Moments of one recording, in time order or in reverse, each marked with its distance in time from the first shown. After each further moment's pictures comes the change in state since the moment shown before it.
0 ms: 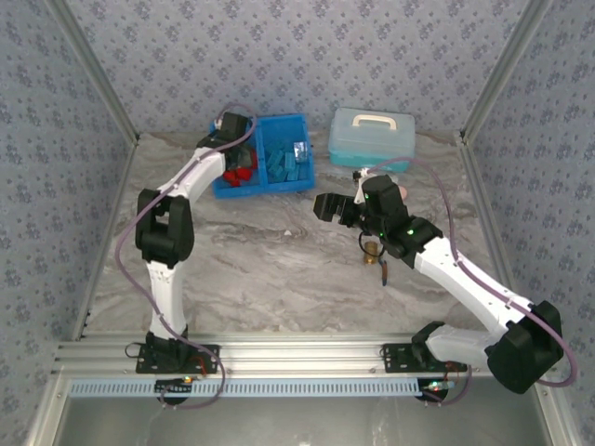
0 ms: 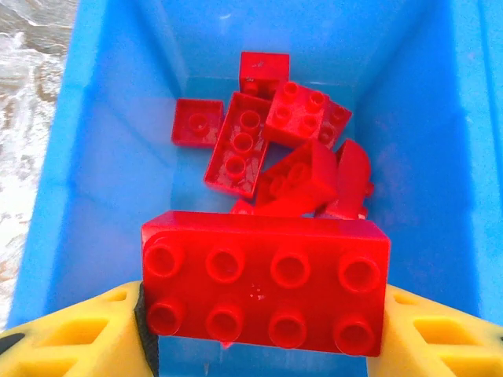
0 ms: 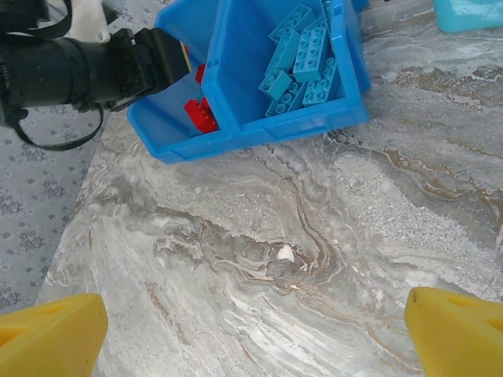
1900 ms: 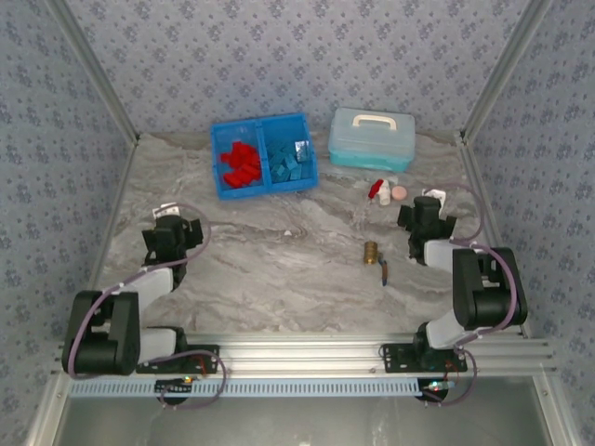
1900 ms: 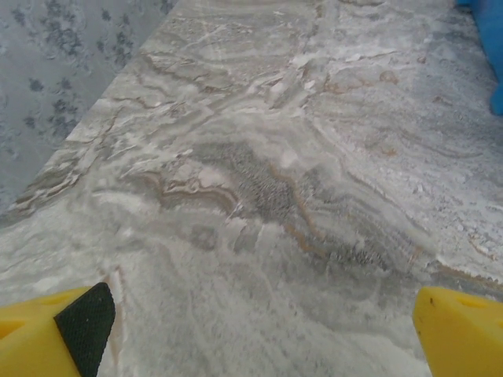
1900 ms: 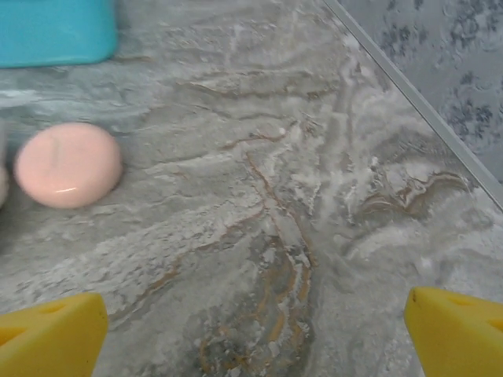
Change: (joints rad) left arm 0.251 -0.862 -1.490 0.991 -0.071 0.294; right arm -0.572 0.336 -0.456 0.740 0.445 -0.514
